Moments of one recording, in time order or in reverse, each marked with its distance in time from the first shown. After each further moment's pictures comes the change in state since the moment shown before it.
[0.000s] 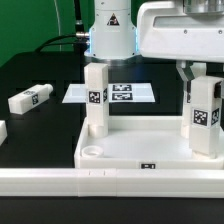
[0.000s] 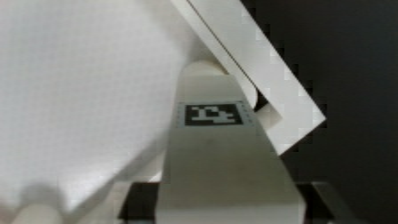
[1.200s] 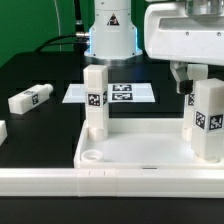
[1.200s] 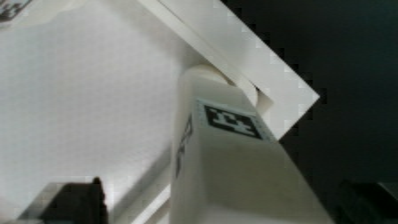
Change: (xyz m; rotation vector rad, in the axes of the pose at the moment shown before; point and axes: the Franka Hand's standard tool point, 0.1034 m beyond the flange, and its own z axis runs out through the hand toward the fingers) arm 0.002 -0.008 0.003 -0.006 0.006 0.026
